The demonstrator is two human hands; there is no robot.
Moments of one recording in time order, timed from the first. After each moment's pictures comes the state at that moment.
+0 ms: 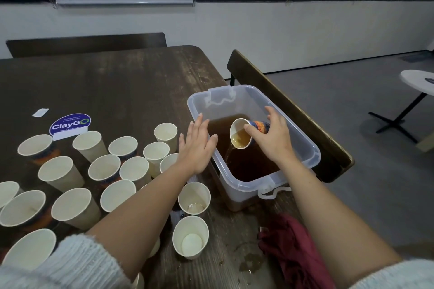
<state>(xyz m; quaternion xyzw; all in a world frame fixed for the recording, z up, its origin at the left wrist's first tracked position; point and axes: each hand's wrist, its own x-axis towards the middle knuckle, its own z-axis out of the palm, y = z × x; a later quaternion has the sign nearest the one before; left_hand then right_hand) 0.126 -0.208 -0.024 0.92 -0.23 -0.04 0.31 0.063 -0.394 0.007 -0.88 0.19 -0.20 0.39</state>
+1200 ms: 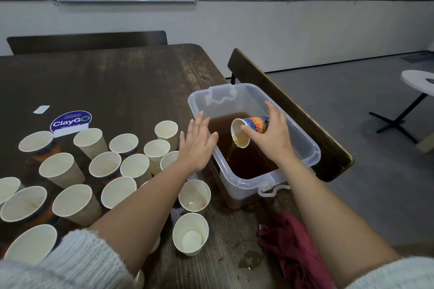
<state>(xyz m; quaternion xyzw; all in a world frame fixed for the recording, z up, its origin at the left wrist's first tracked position) 0.127 -0.209 -0.025 0.92 -0.23 -0.03 0.31 0.061 -0.393 0.006 -0.89 0.16 -0.21 0.36</state>
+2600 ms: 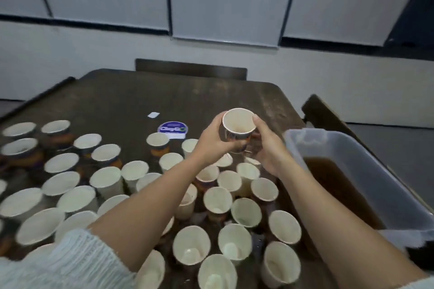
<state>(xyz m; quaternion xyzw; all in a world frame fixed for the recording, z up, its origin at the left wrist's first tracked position) 0.130 -0.014 0.063 0.79 -0.16 0.05 0.60 0.123 -0.158 0.079 -0.67 0.10 0.04 0.74</state>
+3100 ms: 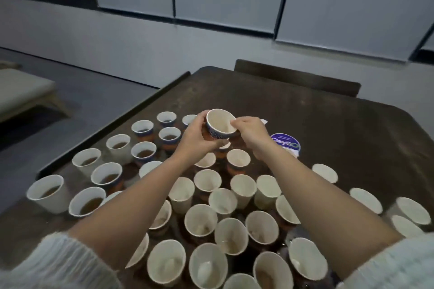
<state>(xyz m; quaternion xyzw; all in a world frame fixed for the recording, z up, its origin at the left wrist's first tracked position) 0.105 0.366 0.048 0.82 0.03 0.18 0.54 0.167 0.227 0.088 -0.81 -0.08 0.14 0.56</state>
